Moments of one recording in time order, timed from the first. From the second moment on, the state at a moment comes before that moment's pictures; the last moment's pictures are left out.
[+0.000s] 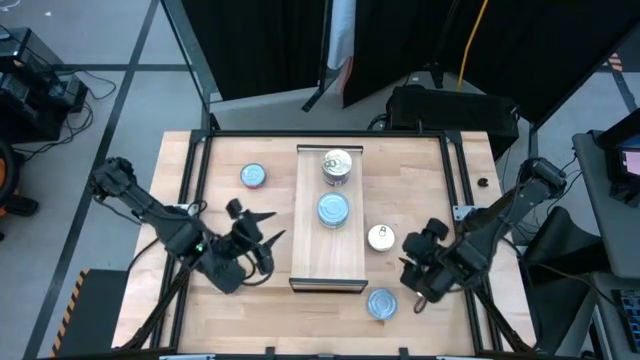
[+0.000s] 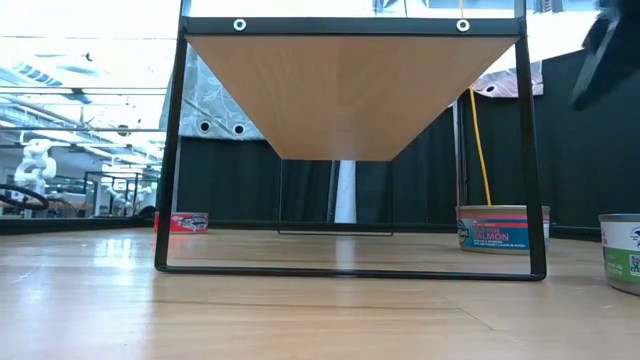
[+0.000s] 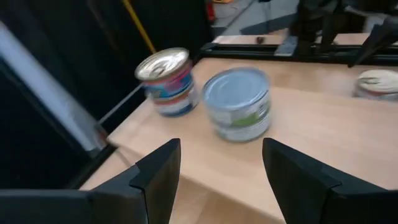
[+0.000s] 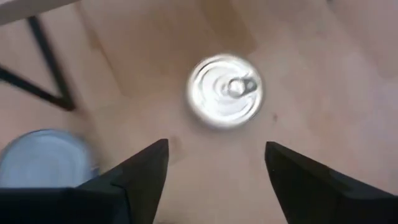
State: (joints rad) left arm -0.62 1.36 1.20 -0.70 -1.08 -0.58; right arm 0.73 1.36 1.04 -1.13 0.54 1.21
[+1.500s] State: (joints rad) left arm -0.66 1.34 1.02 -0.93 -1.07 -0.96; right arm 0.31 1.36 0.79 -0.78 0.21 0.83
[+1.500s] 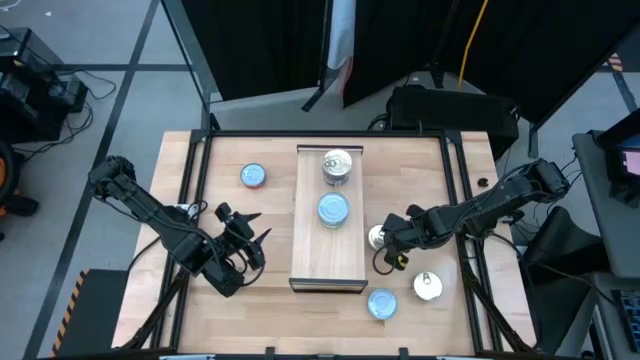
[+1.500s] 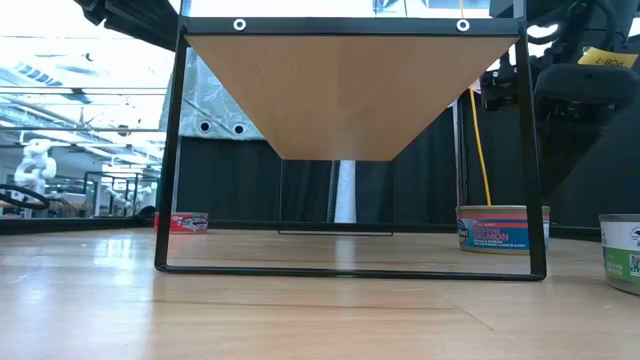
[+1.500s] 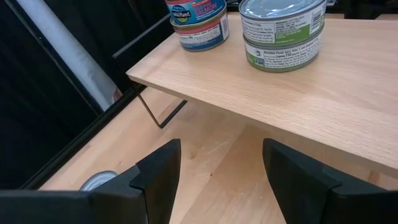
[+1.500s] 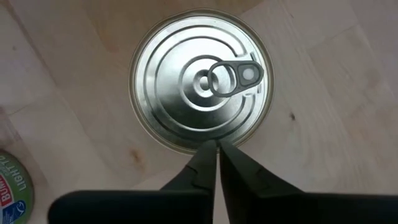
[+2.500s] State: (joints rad) left arm -0.66 1.34 1.02 -0.93 -1.07 -0.96; right arm 0.31 1.42 0.79 -0.77 0.19 0.88
